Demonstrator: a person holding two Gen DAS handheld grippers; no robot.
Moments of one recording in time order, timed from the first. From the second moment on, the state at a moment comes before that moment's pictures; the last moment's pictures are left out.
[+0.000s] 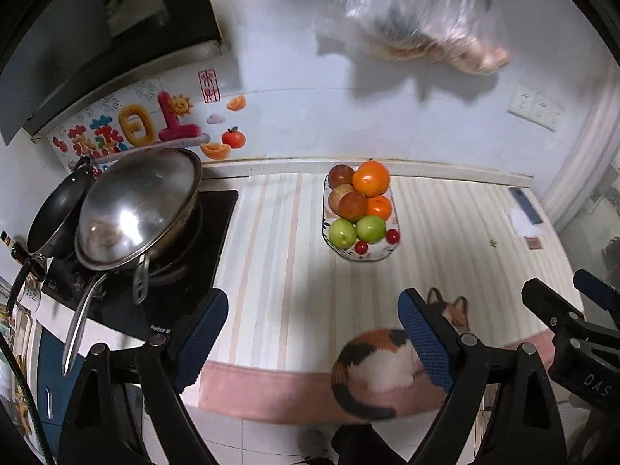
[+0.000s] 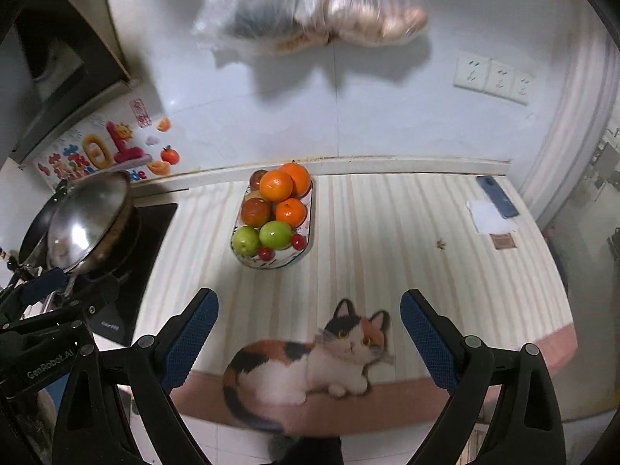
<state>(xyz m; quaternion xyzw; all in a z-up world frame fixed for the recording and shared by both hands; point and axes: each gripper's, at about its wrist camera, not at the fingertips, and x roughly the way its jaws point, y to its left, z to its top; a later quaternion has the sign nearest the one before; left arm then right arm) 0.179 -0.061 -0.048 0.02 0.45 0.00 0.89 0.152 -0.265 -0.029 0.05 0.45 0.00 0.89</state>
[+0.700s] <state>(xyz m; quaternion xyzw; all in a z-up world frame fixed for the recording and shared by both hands) 0.053 -0.060 0.014 0.00 0.40 -0.01 0.92 -0.007 -0.260 0.058 0.06 0.38 0.02 0.92</state>
